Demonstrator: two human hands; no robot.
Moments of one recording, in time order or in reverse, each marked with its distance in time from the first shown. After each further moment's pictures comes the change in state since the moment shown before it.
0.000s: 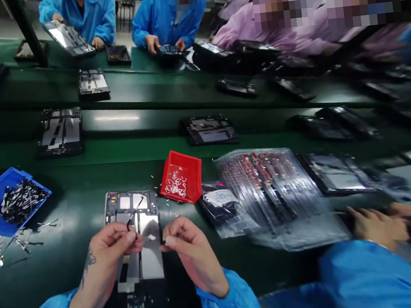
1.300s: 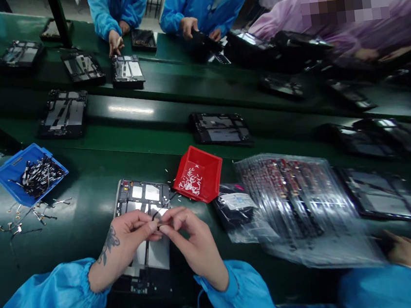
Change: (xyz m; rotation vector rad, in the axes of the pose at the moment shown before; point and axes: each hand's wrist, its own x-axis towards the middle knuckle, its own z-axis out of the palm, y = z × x) left_hand 0.006 -0.006 0.005 0.083 -0.118 0.005; right_hand 0.011 -0.003 0.009 -0.835 -0.174 -0.528
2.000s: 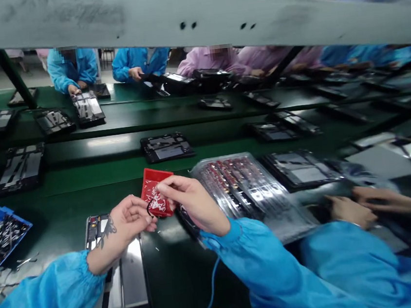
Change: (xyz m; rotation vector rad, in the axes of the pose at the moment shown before) left_hand 0.052 0.036 0.075 0.074 -0.321 0.215; right_hand 0.058 -0.027 -0.108 0.385 0.128 0.246
